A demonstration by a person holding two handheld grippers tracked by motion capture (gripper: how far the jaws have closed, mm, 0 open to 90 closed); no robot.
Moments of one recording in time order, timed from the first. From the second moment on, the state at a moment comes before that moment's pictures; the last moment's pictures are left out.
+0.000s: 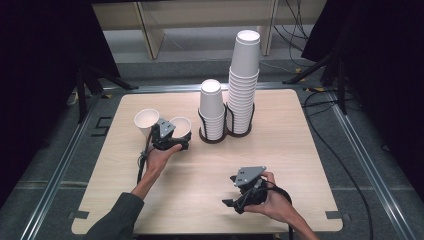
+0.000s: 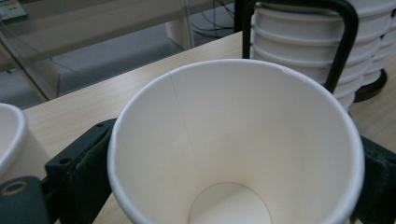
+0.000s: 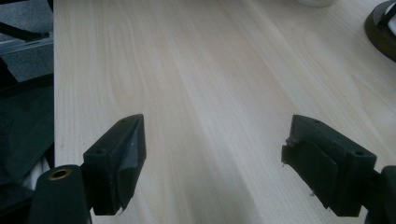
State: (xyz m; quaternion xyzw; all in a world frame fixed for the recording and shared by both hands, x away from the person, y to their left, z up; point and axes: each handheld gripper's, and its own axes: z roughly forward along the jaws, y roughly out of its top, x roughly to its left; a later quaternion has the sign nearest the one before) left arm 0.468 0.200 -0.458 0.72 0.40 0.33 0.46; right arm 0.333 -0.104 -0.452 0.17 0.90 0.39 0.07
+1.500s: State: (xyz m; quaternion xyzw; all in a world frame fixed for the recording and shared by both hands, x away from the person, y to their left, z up) left arm 0.401 0.251 -0.470 0.73 0.42 0.29 0.45; right arm 0.338 -0.113 -0.453 0.18 0.89 0.41 0.07
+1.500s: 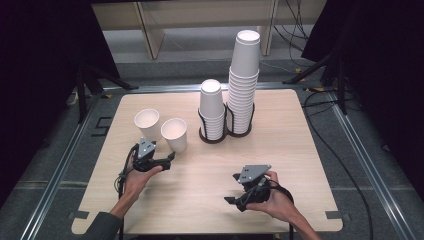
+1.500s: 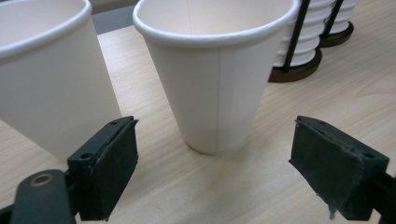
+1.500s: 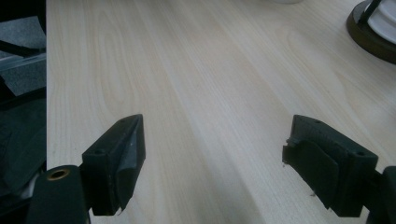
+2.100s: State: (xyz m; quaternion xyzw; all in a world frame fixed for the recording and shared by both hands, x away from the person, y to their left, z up) left arm 0.353 0.253 -0.471 0.74 0.38 0.27 0.48; right arm 0.340 -0.117 -0.454 0.20 0.88 0.43 0.07
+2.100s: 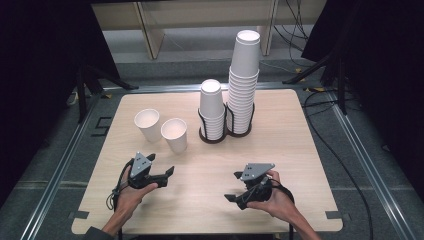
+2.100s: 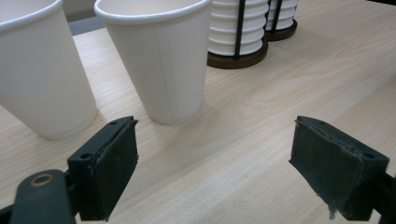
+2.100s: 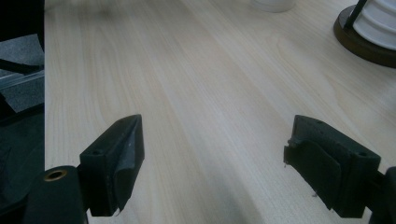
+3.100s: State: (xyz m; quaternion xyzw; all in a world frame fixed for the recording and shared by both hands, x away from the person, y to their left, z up) left arm 0.311 0.251 -0.468 0.75 0.34 0.24 0.52; right arm 0.332 -0.144 -0.454 0.26 0.84 0.47 0.08
